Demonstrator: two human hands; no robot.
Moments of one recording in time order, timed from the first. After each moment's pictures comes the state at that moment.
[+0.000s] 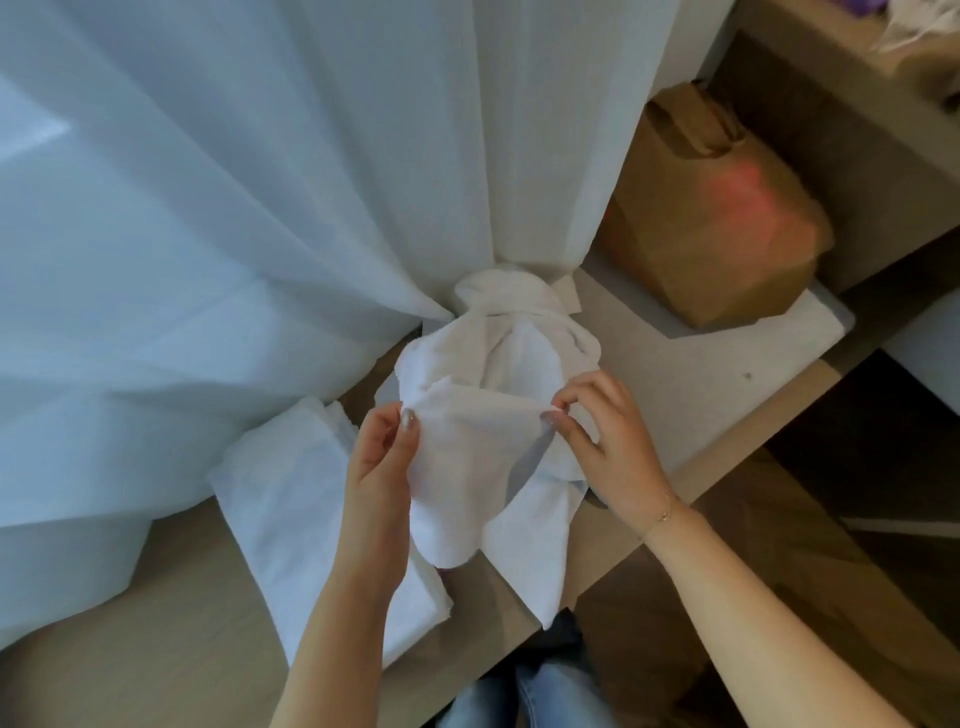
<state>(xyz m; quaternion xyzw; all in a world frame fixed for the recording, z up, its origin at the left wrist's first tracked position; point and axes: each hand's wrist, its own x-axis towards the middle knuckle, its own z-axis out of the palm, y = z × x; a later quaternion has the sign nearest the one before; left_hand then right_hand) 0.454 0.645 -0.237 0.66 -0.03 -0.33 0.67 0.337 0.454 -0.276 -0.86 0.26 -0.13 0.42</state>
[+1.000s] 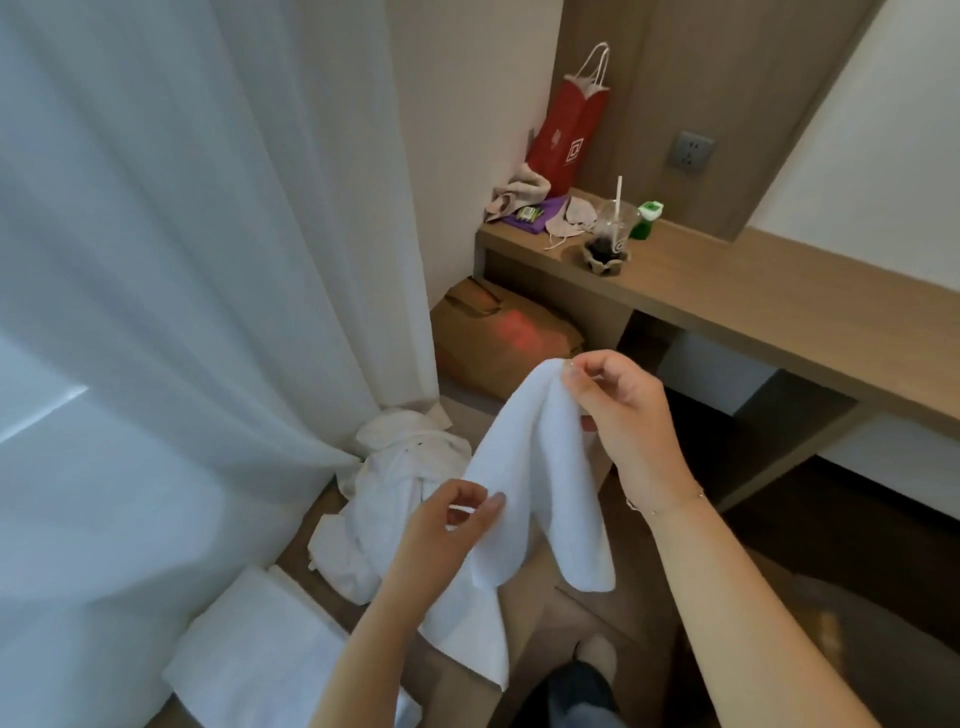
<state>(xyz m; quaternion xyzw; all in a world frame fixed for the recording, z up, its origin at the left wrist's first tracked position) 0.362 0.607 -0.079 0.73 -0.35 -0.42 0.41 0.220 0.475 0.011 -0.66 0.40 -0.39 0.51</state>
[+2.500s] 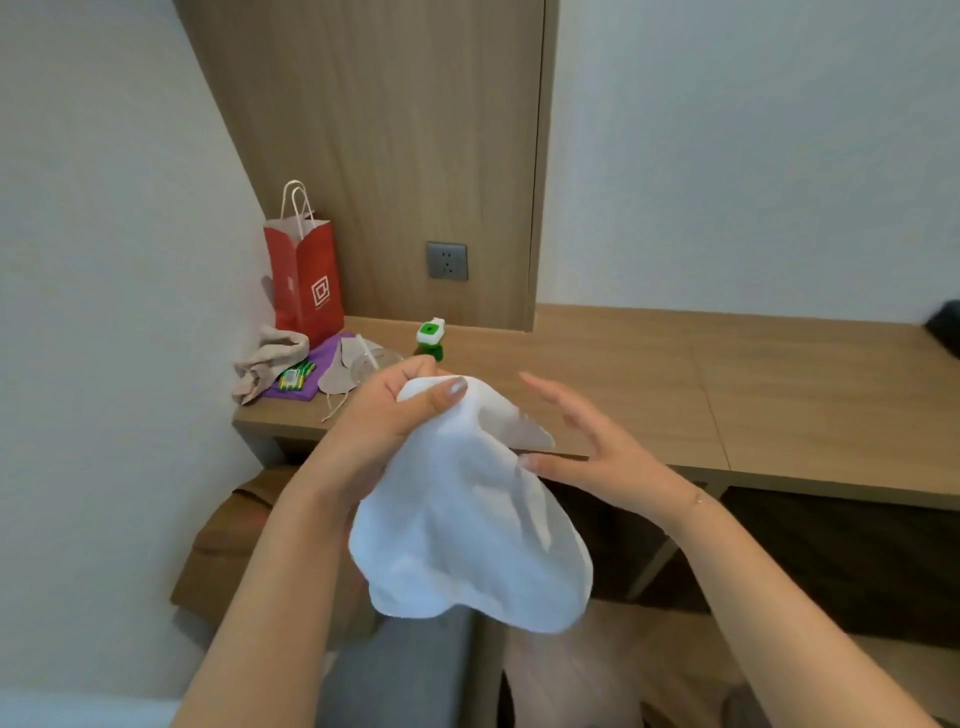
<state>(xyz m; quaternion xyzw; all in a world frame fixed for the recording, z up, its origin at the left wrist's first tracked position) 0.266 0.121 0.064 0.45 -0.56 -0.55 0.42 0.020 0.113 0.018 -0.74 0.43 -0.28 0.44</state>
